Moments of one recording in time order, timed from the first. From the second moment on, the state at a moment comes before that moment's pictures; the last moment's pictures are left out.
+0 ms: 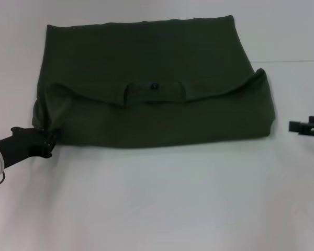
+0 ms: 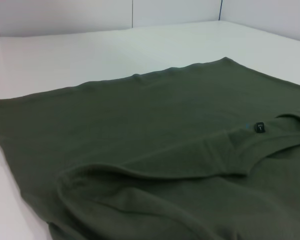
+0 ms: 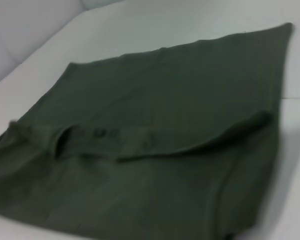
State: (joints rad) left arm -0.50 -2.16 0.54 0.63 2.04 0.97 -1.29; right arm 0.46 2.01 -0.57 -0.84 -2.19 -1.33 1.89
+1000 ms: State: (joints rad) left arm -0.51 -2.16 0.54 0.64 2.04 0.97 -1.31; right arm 0.54 2.09 -0.63 -0.71 -2.23 -1.07 1.79
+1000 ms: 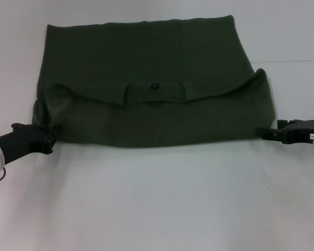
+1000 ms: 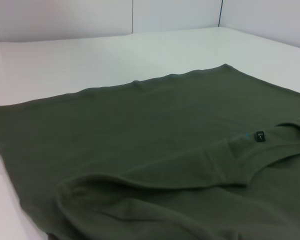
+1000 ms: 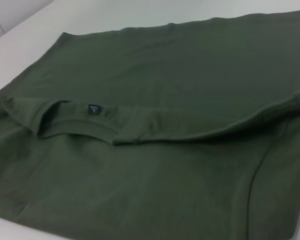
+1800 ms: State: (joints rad) left arm -0.51 -2.16 0.54 0.64 2.04 0.97 -1.31; right arm 0.57 2.09 -0.68 -0.66 -2.23 -1.02 1.80
